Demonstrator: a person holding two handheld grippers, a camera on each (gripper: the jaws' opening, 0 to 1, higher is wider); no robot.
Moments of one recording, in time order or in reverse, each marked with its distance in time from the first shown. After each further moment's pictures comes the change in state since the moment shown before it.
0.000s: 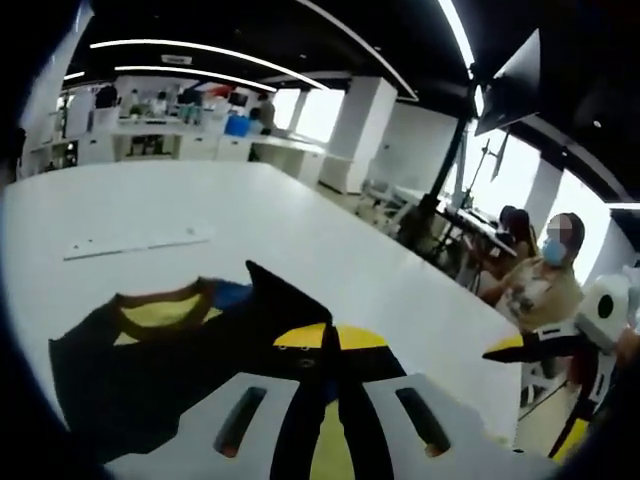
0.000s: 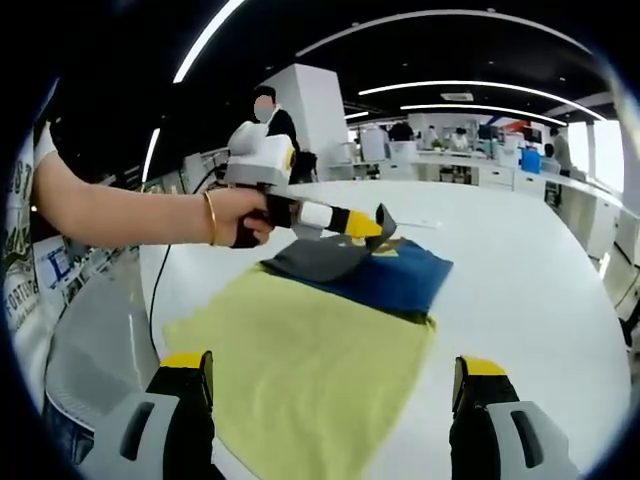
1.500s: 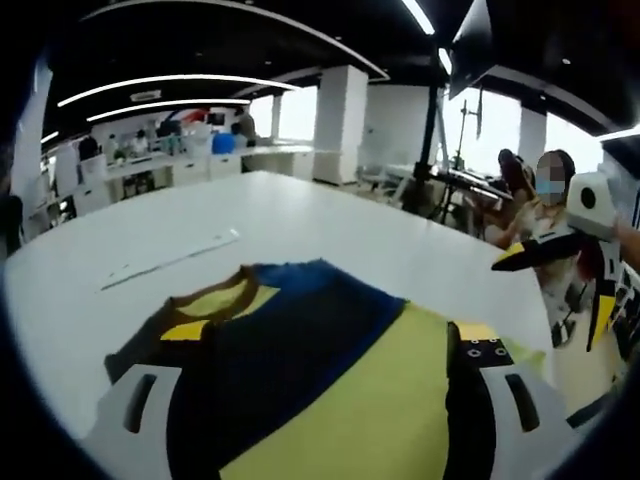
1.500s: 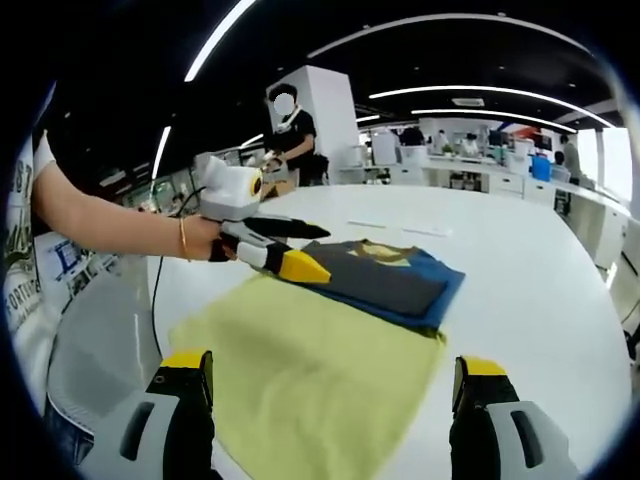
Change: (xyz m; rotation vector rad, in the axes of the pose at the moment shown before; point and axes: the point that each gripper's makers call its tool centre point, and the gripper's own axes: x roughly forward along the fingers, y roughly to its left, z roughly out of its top) left arm -0.070 0.048 -0.027 0.228 0.001 0.053; right arm 0.008 0.010 0.010 -0.035 -0.005 0.043
